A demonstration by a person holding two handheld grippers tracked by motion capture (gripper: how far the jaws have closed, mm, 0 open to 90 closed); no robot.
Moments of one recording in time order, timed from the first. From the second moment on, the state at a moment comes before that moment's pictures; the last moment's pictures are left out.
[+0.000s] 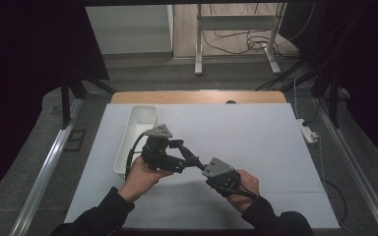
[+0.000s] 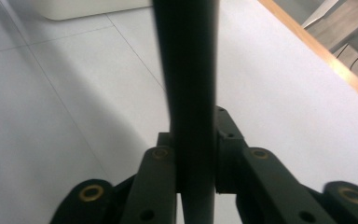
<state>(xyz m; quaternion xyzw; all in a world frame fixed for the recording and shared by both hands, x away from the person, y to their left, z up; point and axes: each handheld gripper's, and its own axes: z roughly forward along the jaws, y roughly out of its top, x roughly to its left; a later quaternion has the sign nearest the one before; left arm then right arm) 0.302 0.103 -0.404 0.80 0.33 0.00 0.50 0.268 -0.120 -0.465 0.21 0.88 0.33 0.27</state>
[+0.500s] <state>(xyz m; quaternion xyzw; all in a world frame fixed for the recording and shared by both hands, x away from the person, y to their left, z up) 0.304 0.113 -0.405 0.80 0.31 0.00 0.52 0.270 -0.121 -0.464 0.21 0.89 0.33 0.23</state>
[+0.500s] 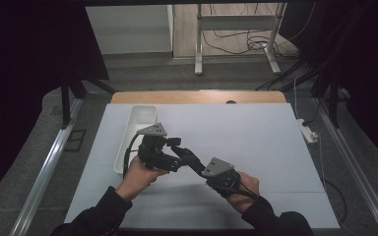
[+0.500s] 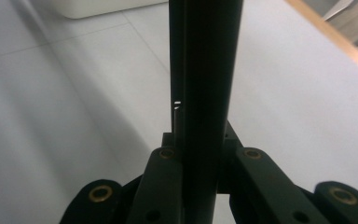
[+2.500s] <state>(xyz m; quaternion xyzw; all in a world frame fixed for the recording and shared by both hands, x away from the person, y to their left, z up) 0.292 0.146 -0.393 0.84 0.22 0.03 0.50 0.284 -0.150 -0.458 0.17 0.88 0.45 -0.01</state>
